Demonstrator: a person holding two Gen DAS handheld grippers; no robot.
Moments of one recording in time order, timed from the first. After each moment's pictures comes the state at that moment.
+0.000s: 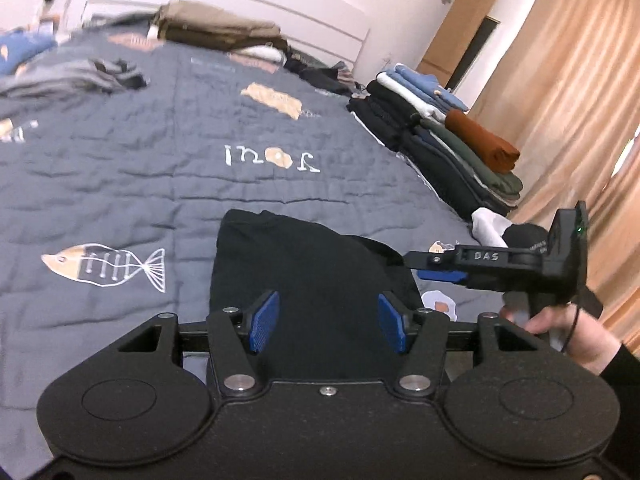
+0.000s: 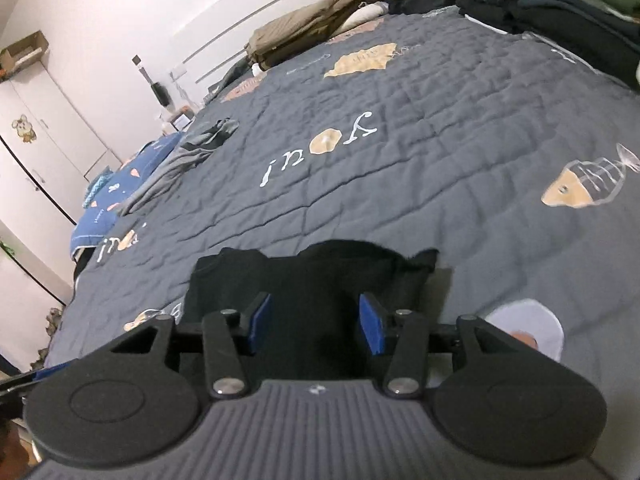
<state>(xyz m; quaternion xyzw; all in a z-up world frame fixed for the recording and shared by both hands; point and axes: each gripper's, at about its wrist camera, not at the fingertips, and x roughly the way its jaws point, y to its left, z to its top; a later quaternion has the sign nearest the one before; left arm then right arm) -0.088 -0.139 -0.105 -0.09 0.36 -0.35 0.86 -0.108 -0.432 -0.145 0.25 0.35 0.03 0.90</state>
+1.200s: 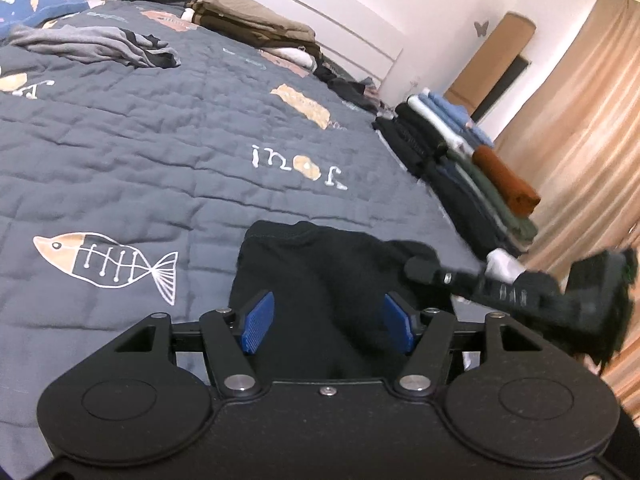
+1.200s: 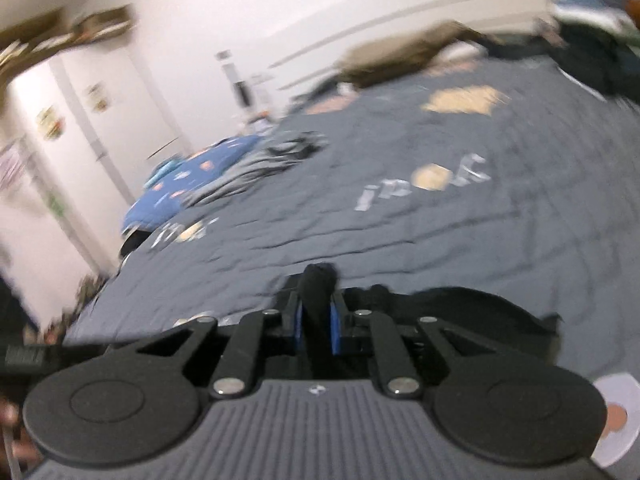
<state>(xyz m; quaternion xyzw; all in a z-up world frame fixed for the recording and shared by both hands) -0.053 -0.120 -0.127 -0.18 0.36 -0.32 0.86 -0.096 -0.363 -0.124 0.17 0.28 0.14 0.93</state>
